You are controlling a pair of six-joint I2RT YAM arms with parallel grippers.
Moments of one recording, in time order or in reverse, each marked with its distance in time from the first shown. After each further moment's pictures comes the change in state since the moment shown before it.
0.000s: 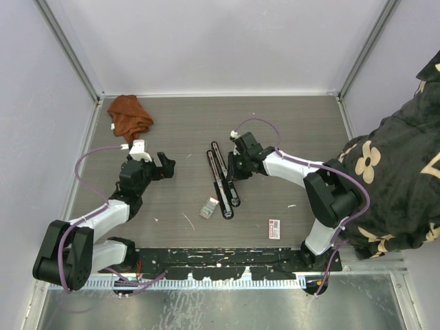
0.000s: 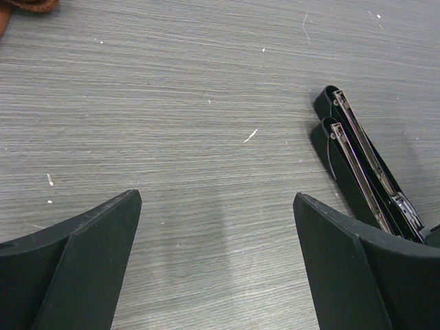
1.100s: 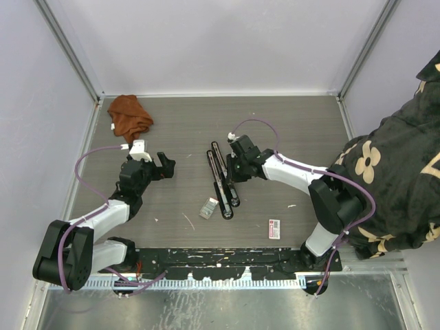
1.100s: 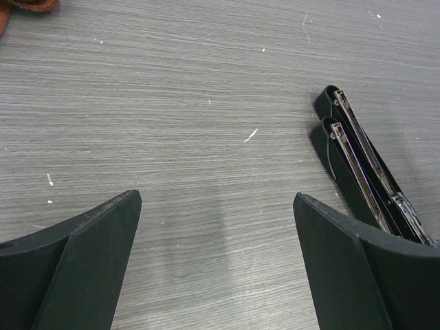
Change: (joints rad) left arm 0.000 0.000 0.000 0.000 0.000 0.000; right arm 0.055 -0.058 -0.006 -0.044 0.084 0.022
